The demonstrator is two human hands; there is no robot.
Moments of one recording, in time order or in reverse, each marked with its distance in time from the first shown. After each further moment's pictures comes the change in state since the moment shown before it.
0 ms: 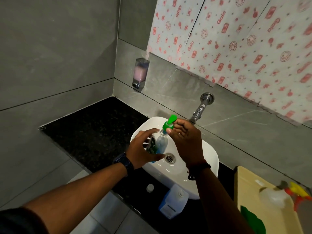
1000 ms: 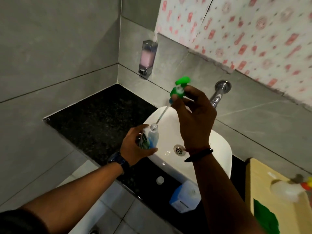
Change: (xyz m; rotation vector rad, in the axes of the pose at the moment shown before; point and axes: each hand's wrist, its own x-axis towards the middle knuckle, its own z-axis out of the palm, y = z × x) left_hand -0.005 -0.068 -0.026 0.069 0.069 -0.170; right_hand 0.029 -0.047 0.052 0.252 0.235 -0.116
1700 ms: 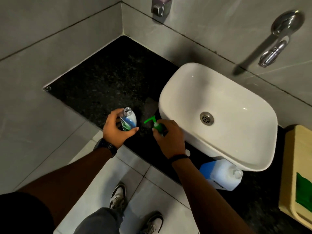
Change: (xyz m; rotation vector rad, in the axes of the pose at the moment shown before) left_hand -0.023 -0.157 -0.049 -0.020 0.103 -0.344; right_hand -0.139 0.211 0.047 -0.651 -0.394 0.376
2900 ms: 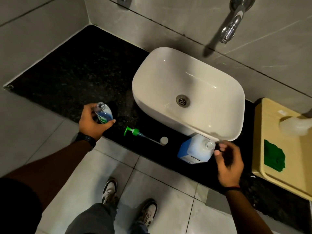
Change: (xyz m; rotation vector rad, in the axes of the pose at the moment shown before) left_hand -0.012 -0.003 0.010 0.070 -0.009 -0.027; right_hand -0.145 0.138 -0.163 0.216 0.453 0.149
